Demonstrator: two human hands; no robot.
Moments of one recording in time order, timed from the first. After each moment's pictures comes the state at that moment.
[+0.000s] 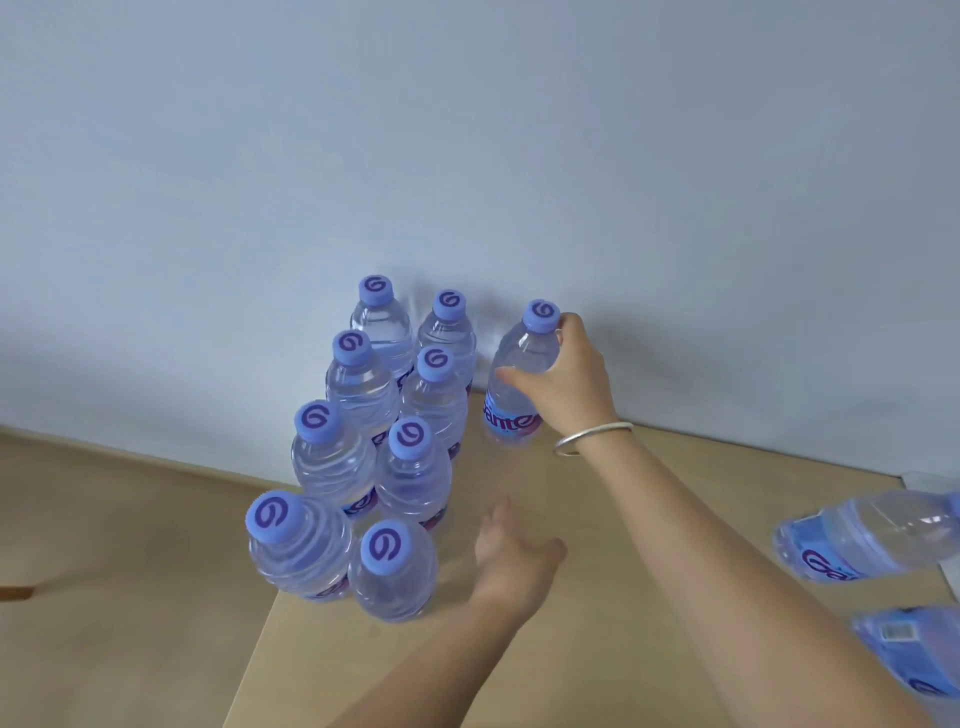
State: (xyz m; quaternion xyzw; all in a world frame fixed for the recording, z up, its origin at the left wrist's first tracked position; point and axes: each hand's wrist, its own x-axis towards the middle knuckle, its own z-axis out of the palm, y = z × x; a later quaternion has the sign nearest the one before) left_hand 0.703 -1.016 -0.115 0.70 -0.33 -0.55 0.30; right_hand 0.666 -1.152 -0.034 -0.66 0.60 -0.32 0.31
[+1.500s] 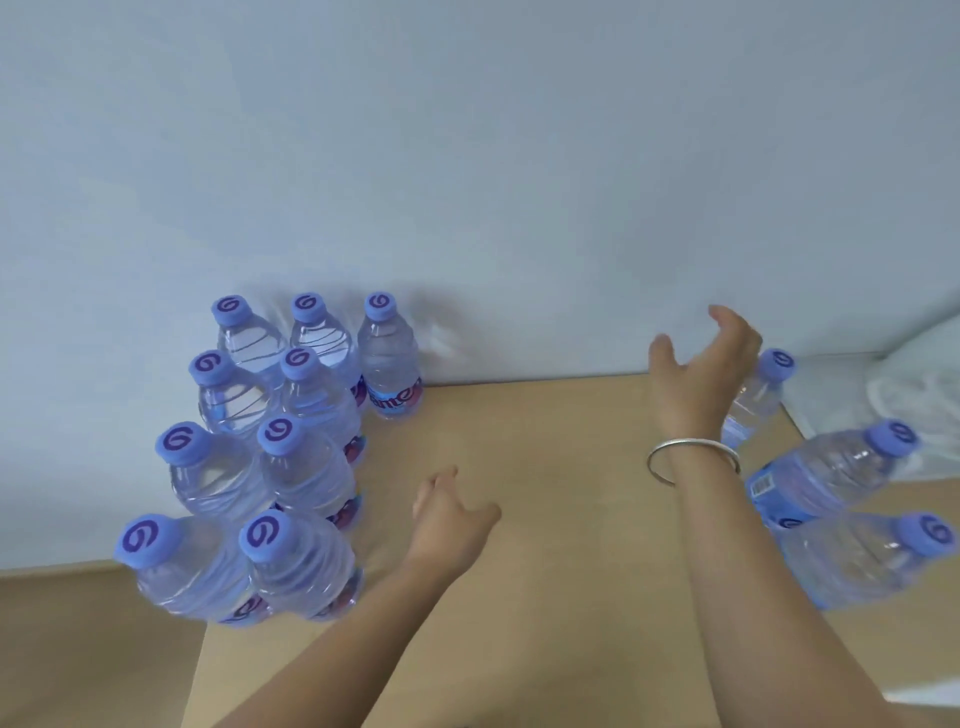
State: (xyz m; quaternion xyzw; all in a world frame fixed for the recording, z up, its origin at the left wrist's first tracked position) left_hand 0.685 -1.014 -0.100 0.70 -0.51 -0.46 0.20; right_hand 0.475 -1.093 -0.029 -0.45 0.70 -0.55 0.02
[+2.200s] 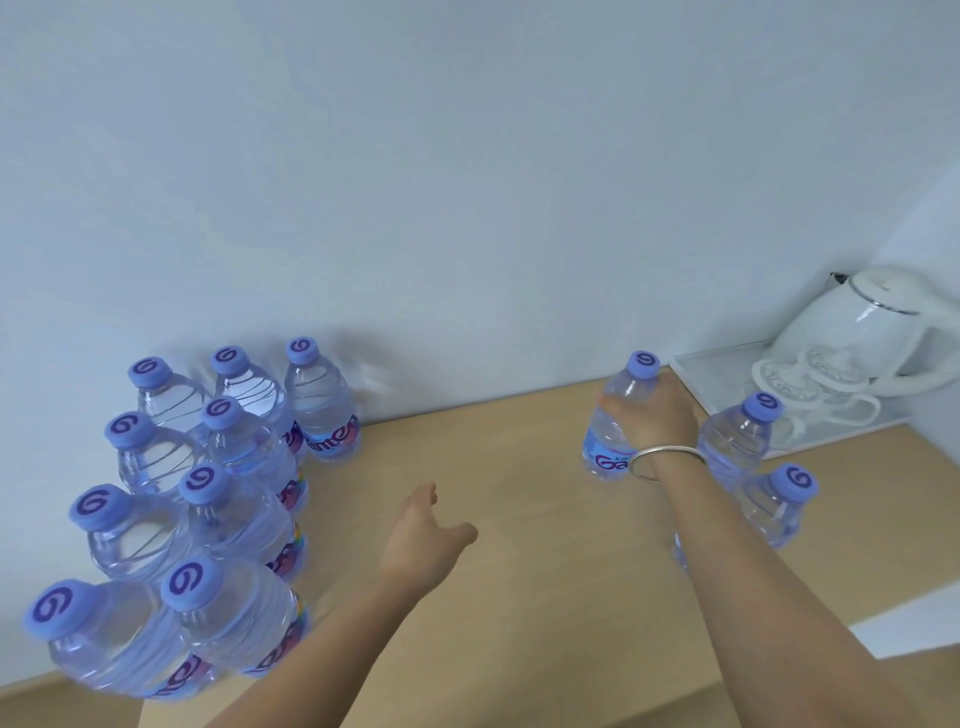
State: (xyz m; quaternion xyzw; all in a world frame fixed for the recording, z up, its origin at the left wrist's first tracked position) left_hand 0.660 -1.012 -0.091 0.64 -0.58 -0.47 0.19; right_hand 0.400 -1.062 -0.046 -0.36 0.84 -0.37 0.19
